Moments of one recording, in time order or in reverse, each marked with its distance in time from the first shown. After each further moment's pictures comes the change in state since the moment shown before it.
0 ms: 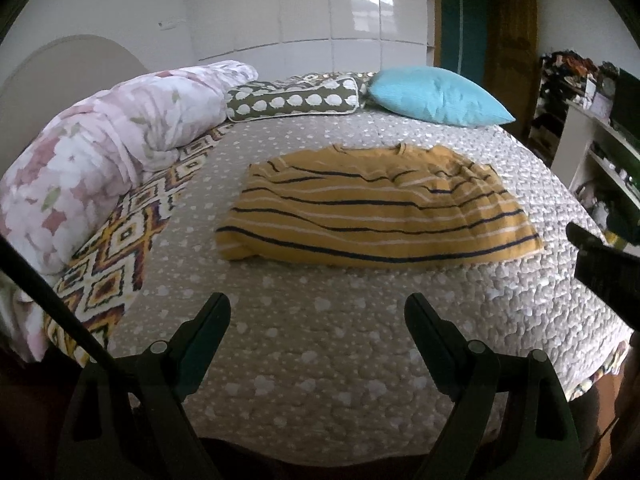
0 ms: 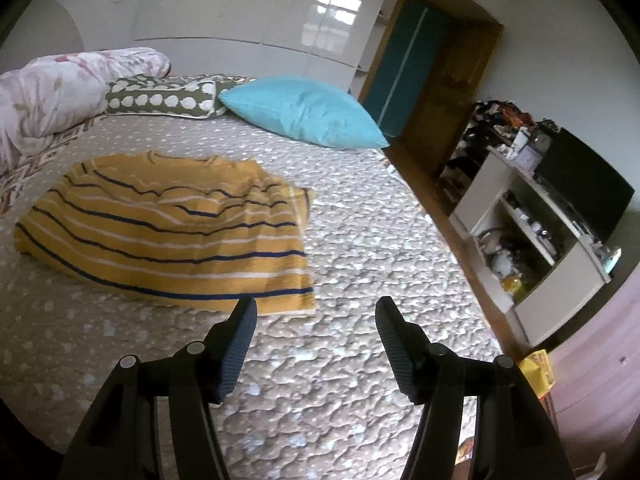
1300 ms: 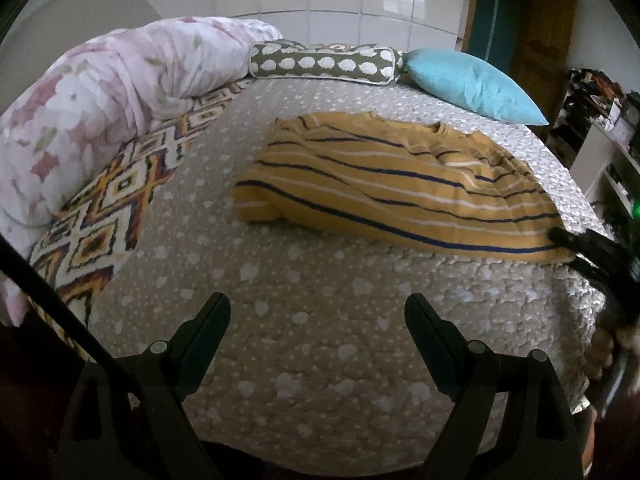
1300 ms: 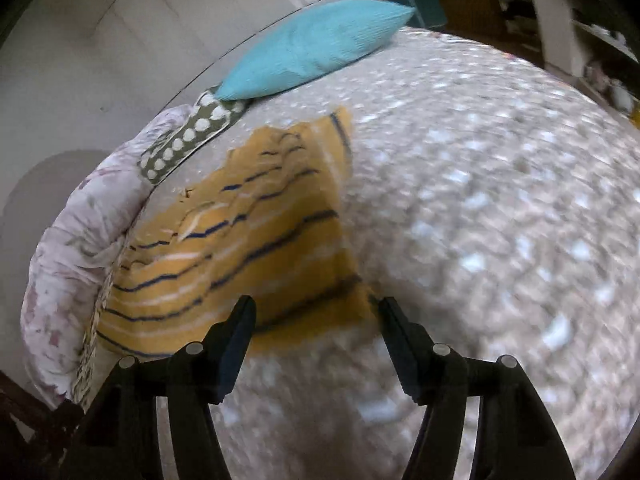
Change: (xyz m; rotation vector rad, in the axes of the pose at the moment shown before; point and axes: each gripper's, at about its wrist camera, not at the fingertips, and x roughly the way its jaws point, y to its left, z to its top) left arm 0.045 0.047 -0.010 -0.136 0.107 -0.007; right arm 0.158 -0.055 -0.028 0.496 0.177 0.626
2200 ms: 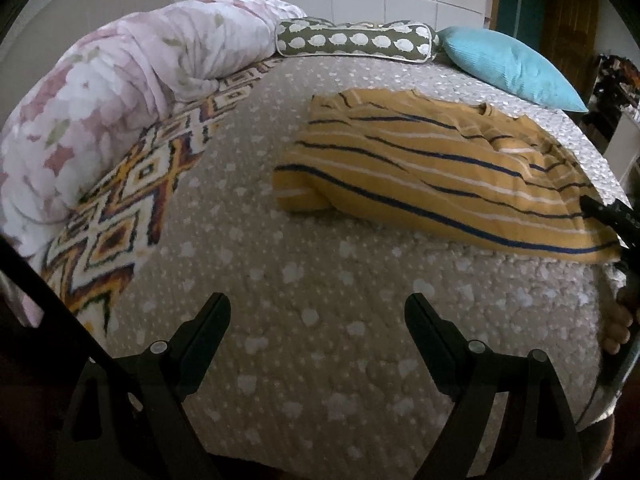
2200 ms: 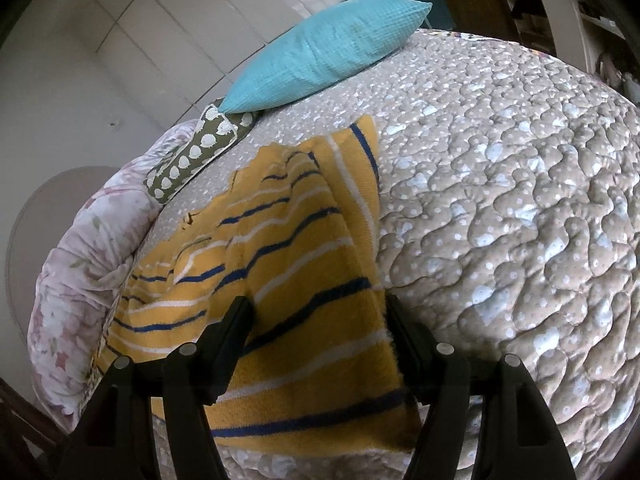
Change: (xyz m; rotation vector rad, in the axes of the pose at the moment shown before) left arm 0.032 0.020 0.011 0.008 0.070 0.120; right arm 0.037 0.001 0.020 0.029 -0.062 0.072
